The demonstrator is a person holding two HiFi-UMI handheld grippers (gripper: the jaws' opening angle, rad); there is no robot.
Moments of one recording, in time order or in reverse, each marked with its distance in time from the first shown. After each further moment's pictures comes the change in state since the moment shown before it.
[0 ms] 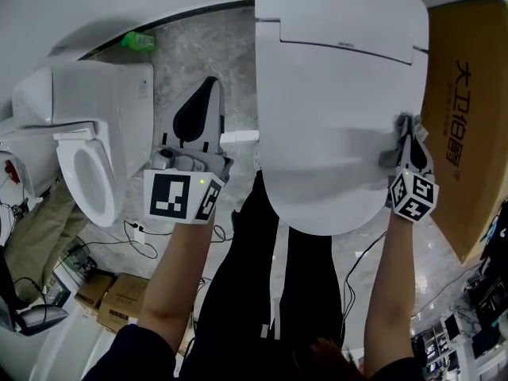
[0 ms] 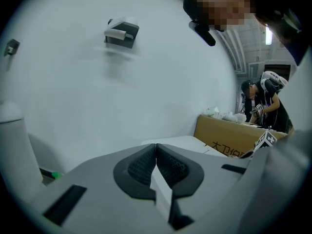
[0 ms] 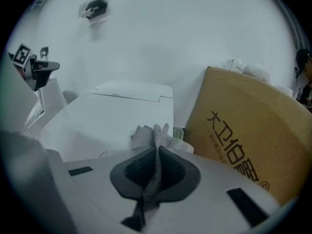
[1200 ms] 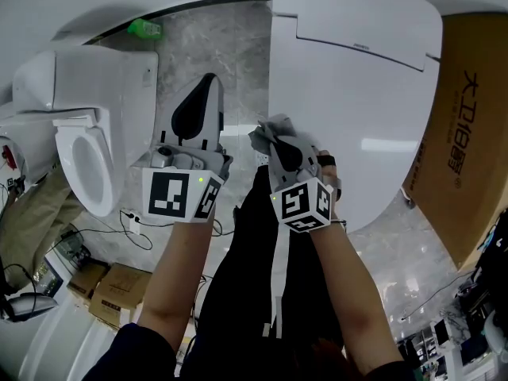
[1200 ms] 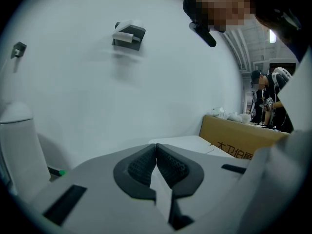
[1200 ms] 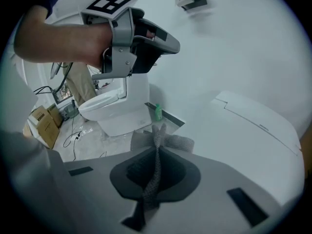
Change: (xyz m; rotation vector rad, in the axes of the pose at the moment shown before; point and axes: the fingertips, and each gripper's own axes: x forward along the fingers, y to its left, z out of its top) left arm -0.015 0.024 -0.004 -0.016 -0.002 0.058; right arm -0.044 0.358 0.017 -0.524 -0.037 0.710
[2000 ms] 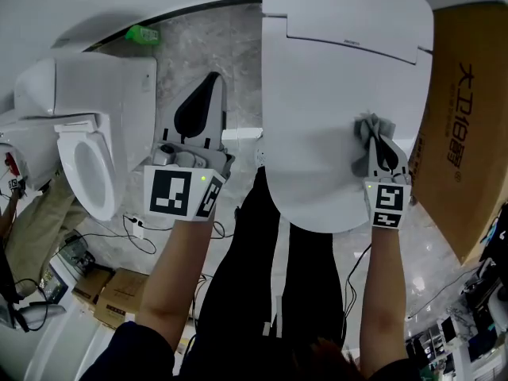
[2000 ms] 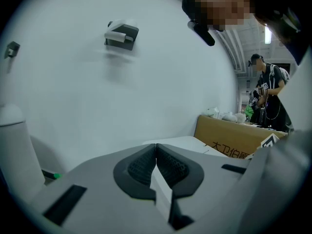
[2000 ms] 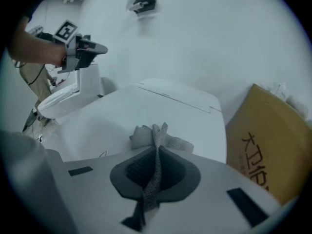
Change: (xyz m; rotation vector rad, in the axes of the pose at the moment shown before) left arm 0.006 -0.023 0.007 0.025 -0.001 -0.052; right arm -0.132 -0.165 -0.125 0.219 0.074 -0.432
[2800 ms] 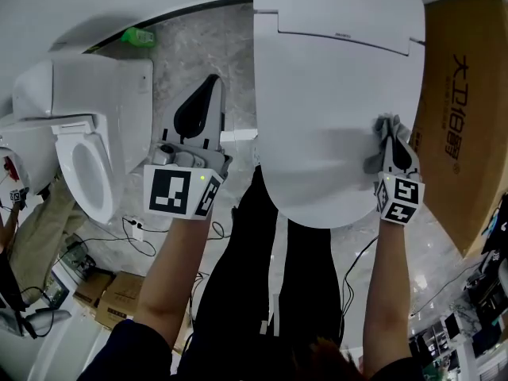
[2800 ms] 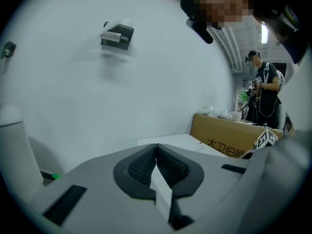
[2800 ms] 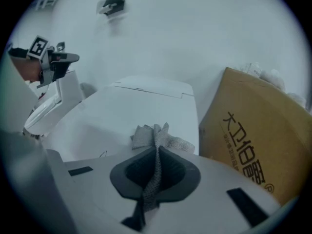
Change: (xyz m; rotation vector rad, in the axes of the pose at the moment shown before) left arm -0.008 -0.017 -0.007 0.021 0.010 -0.033; right arm -0.022 -0.052 -0.044 0.205 0.043 -0.135
